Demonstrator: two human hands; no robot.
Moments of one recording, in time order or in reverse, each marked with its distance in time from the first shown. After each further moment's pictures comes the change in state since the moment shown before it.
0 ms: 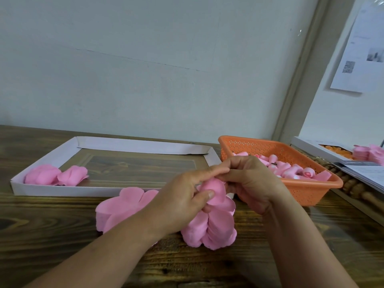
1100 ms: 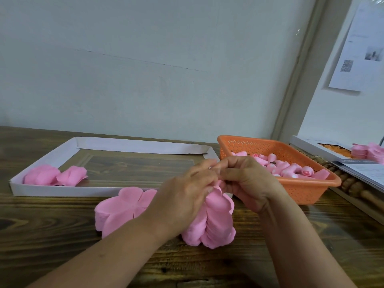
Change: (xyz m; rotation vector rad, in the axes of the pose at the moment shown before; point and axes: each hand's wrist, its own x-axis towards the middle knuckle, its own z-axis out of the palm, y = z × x) left_hand -0.003 -0.004 0.006 0.500 0.152 0.243; right_hand 0.001 0.000 0.003 0.117 -0.020 0.038
